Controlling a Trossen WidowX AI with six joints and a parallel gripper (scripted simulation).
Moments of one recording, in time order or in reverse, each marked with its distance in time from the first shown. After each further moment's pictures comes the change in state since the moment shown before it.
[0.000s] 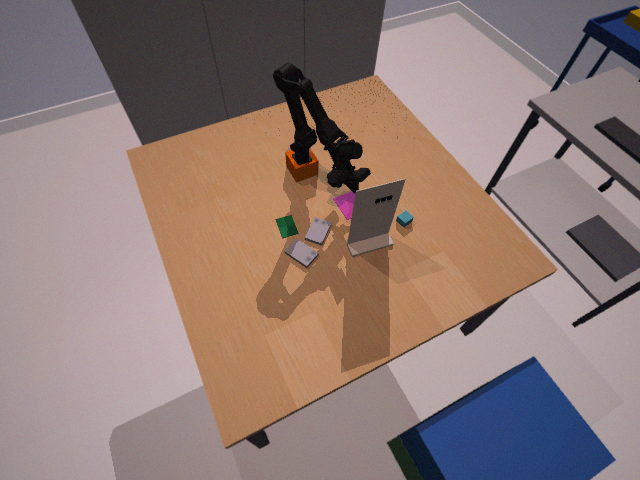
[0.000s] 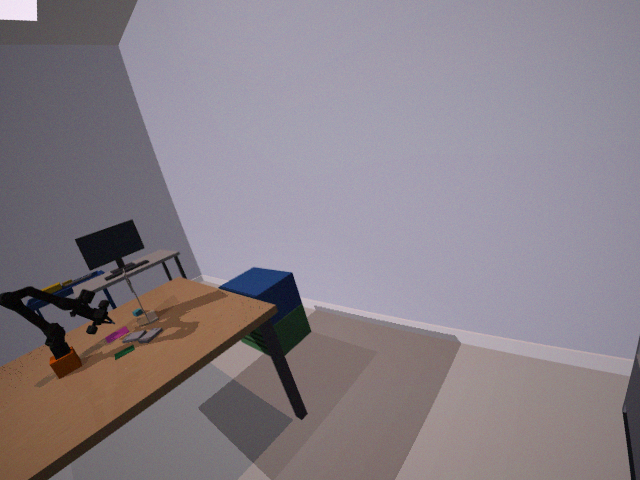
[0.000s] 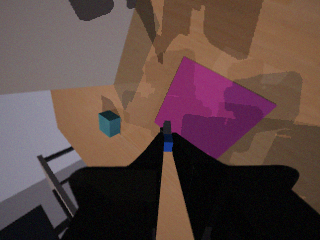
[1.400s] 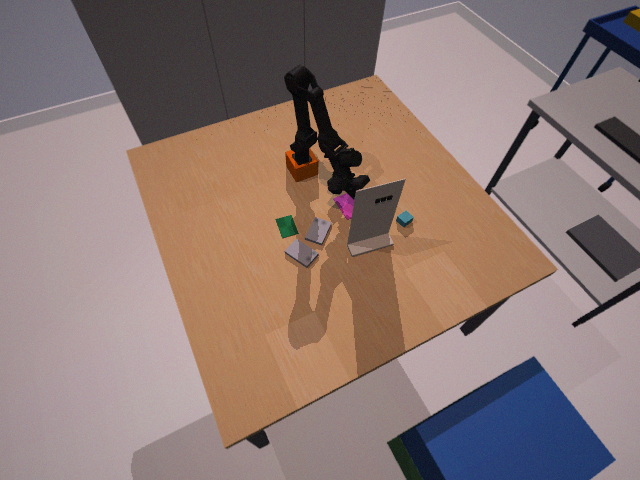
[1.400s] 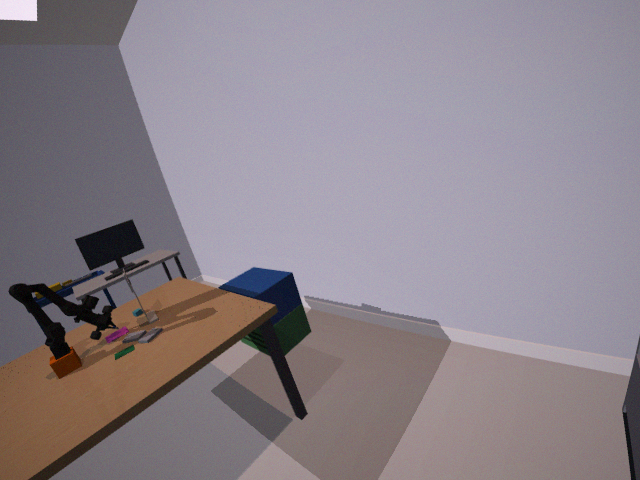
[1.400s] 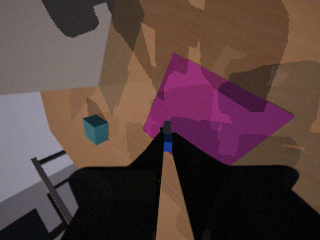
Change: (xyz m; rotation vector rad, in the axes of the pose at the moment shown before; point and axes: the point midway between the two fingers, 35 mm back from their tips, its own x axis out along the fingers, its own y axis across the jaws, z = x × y) arm 0.032 -0.019 0.000 0.000 0.000 0.001
